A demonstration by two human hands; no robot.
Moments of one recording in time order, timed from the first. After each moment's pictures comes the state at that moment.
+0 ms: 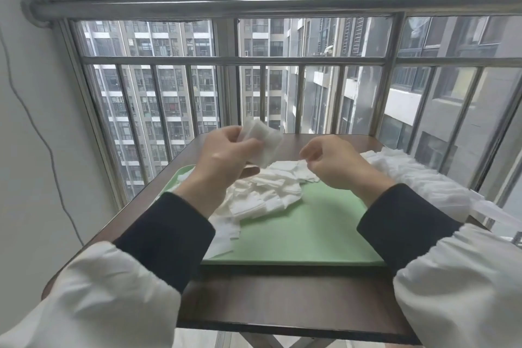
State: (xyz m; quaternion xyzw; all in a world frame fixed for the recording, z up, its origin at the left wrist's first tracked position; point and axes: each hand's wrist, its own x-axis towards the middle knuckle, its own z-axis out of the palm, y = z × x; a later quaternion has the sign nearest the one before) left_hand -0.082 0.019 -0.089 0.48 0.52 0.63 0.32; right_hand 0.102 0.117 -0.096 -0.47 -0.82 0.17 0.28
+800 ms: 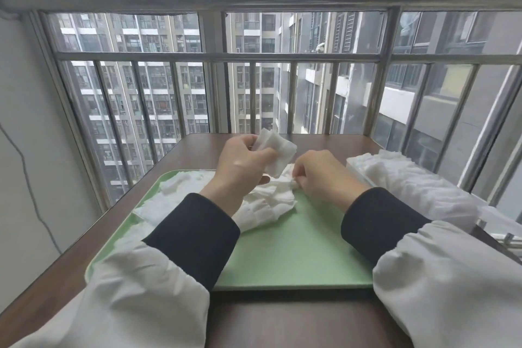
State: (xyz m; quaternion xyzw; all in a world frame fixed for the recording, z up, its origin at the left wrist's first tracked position) left_hand -0.059 0.071 -0.105 0.48 0.56 0.60 0.30; right_hand 0.089 0.162 -0.130 -0.47 -0.86 0.03 0.21
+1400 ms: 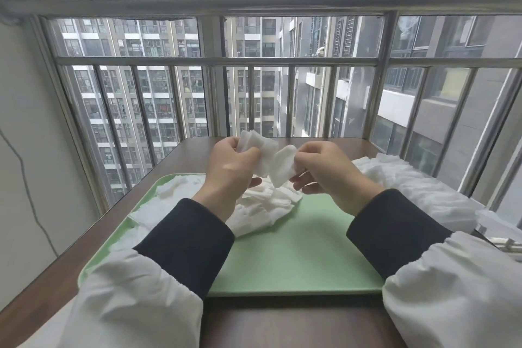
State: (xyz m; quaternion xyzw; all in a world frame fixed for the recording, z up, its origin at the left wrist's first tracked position) left_hand -0.061 0.069 -0.105 0.43 0.57 0.64 0.29; right_hand 0.097 0.126 -0.101 -0.41 -0.69 0.47 0.37
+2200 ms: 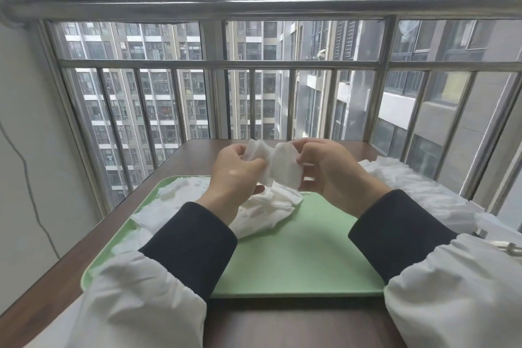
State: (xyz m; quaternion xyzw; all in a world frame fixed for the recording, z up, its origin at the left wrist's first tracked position) left_hand -0.060 0.069 -0.109 0.44 0.58 0.61 0.31; right_hand 0.097 0.123 -0.093 -0.31 -0.62 0.60 0.40
